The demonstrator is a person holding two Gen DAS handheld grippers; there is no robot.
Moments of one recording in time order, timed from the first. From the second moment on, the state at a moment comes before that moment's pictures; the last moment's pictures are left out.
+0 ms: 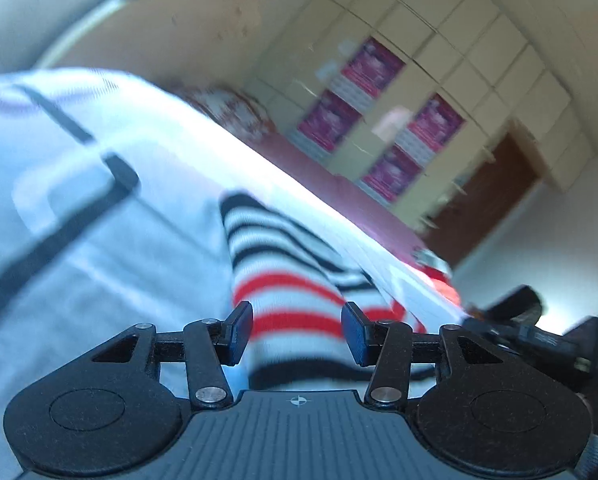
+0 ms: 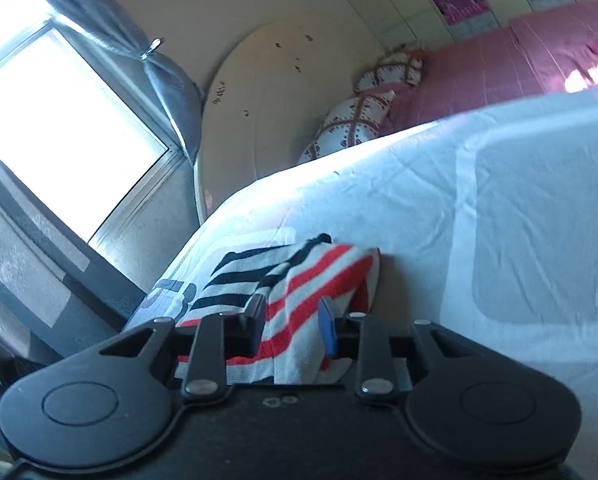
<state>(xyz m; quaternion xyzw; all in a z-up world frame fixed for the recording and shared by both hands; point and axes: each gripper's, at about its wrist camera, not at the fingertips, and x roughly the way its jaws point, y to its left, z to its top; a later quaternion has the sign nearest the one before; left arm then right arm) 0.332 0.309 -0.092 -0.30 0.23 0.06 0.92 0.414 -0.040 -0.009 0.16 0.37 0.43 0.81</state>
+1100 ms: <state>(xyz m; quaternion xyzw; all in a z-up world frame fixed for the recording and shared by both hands) 0.258 0.202 -0.067 -0.07 0.29 0.05 0.95 0.323 -0.019 -0.012 0.01 0.39 0.40 0.83</state>
